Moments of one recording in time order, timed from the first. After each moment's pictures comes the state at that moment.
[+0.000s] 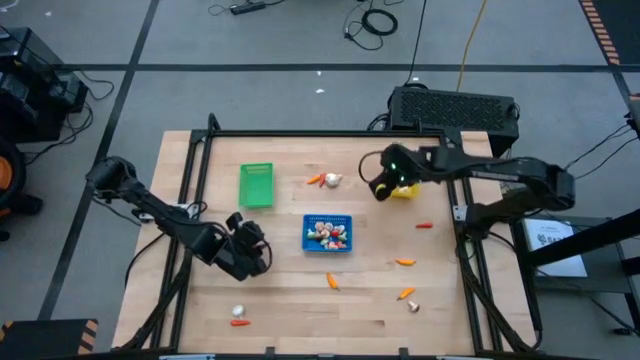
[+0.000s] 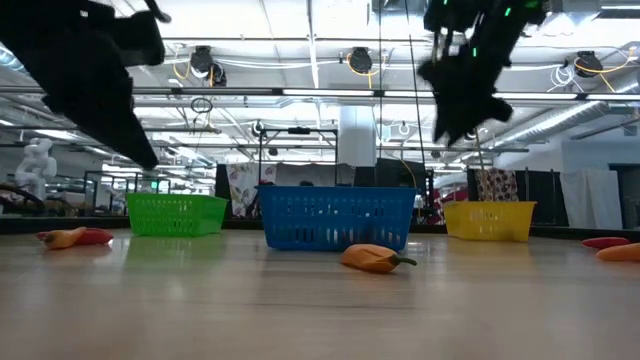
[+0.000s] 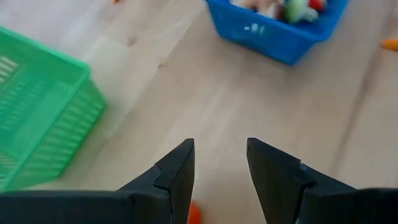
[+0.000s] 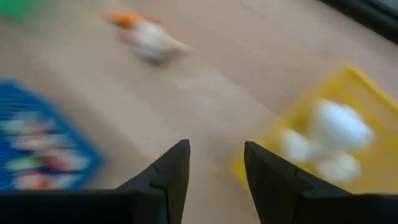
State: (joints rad) left arm -0.54 1.32 0.69 -0.55 -0.61 -0.91; right arm -0.31 1.29 1.01 -0.80 0.18 0.61
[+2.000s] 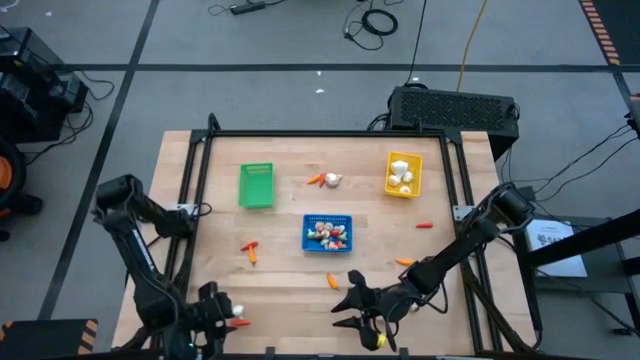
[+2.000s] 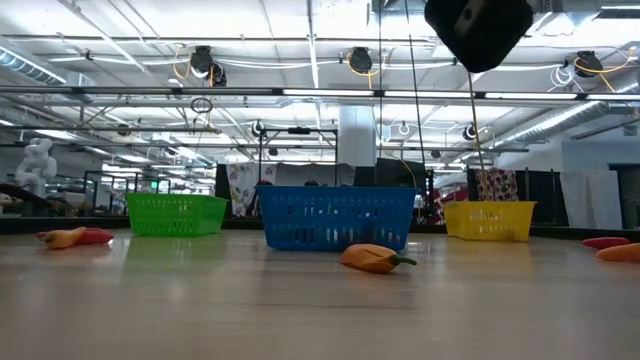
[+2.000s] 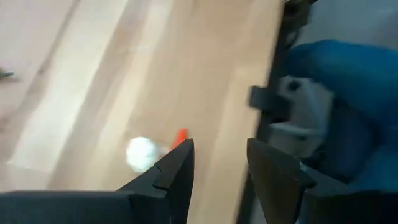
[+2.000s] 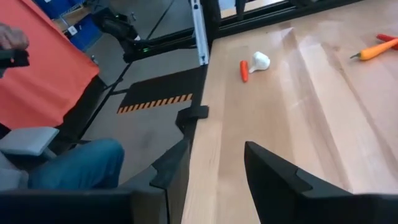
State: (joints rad) left arm -1.12 1.57 1.12 -0.73 -0.44 -1.40; right arm 0.65 1.78 1.01 0.39 0.32 0.56
